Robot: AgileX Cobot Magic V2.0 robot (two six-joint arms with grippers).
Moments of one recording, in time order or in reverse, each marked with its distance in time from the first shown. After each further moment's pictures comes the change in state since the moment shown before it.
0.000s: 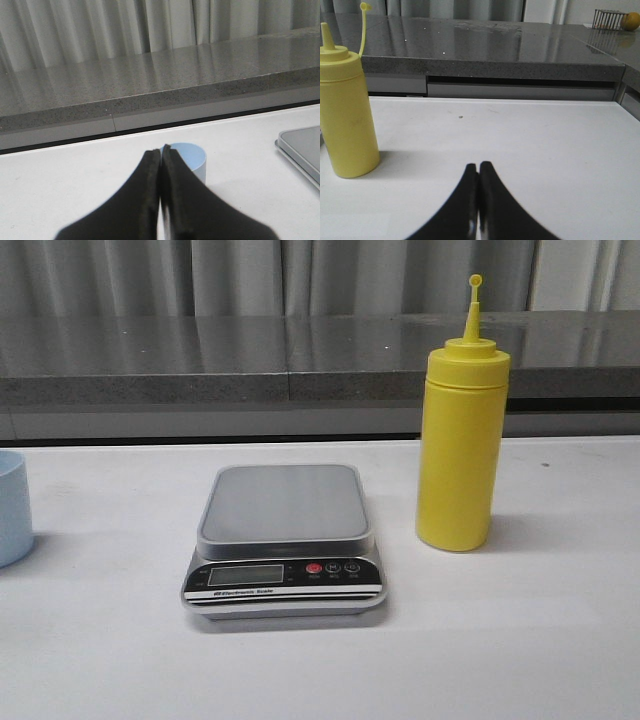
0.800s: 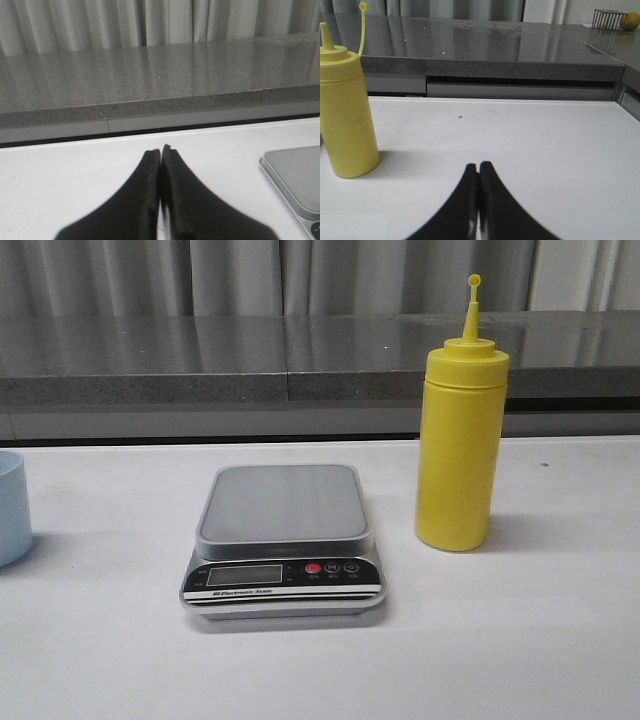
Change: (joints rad) left arm 0.000 0.191 -0.308 -0.072 0.210 0.000; right arm 0.000 0.000 0.000 0.000 0.000 0.000
